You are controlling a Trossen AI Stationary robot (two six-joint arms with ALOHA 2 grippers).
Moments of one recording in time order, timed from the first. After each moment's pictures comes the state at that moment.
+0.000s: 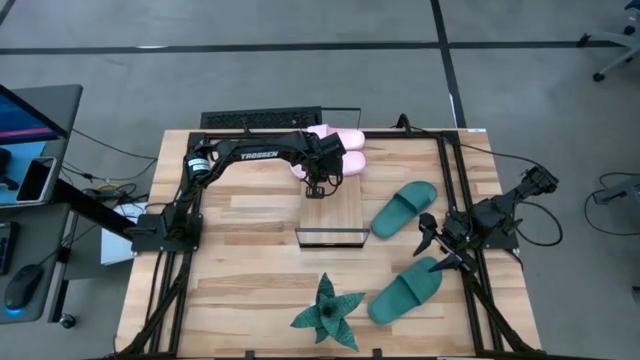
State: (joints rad) left arm 0.36 2.13 1.79 -0.89 -0.05 0.45; right arm 0.55 0.02 0.01 0.02 -0.08 0.26
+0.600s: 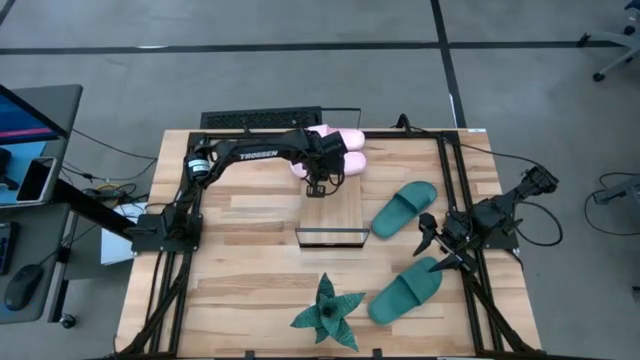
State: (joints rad) left arm 0.34 2.13 1.86 -0.94 -0.05 0.45; right arm 0.55 0.02 0.01 0.02 -0.08 0.26
